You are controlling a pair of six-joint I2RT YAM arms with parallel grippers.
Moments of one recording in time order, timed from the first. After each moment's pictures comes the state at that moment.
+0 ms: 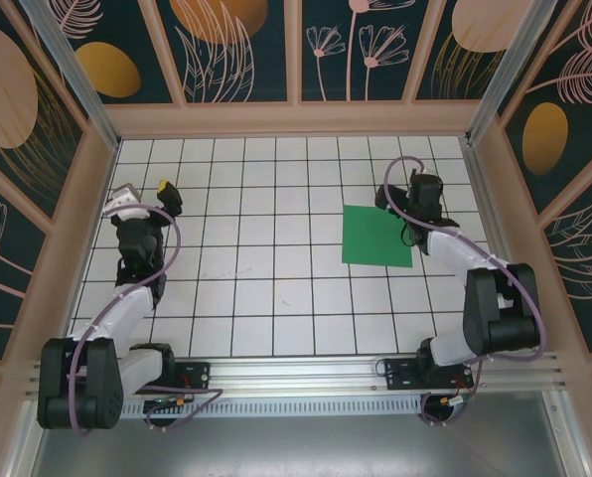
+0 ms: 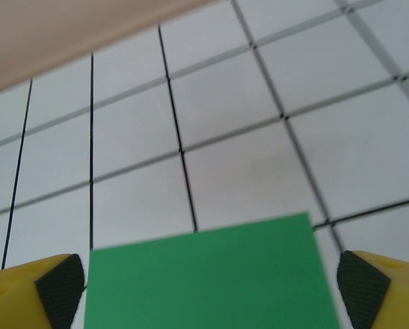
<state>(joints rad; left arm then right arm) -0.02 1.11 0.44 0.64 -0.21 -0.40 0.16 1.48 0.81 0.01 0.05 0.42</state>
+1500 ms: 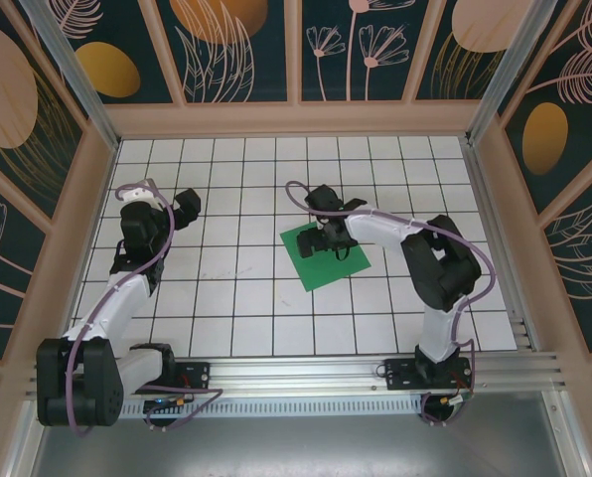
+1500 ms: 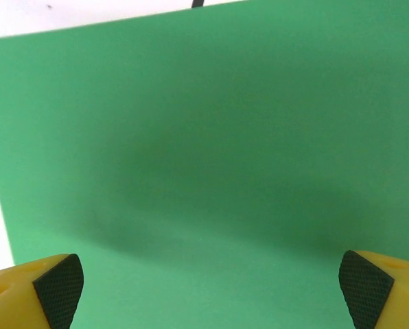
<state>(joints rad) -0.02 1.12 0.55 0.26 0.08 -0.51 0.66 1.88 1.24 -0.60 0.03 0.31</state>
